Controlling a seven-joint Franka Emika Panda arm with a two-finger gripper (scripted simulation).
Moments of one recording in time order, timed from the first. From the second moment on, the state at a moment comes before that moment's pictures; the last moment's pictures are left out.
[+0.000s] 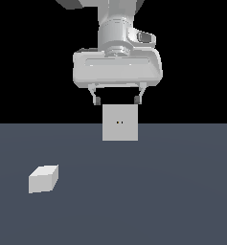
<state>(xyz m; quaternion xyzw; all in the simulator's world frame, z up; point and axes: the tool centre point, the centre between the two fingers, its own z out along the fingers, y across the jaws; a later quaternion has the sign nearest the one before) -0.016 -0.010 0.150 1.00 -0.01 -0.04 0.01</state>
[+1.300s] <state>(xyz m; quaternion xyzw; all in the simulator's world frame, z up) -0.070 0.065 0.099 1.00 0.07 0.02 0.00</state>
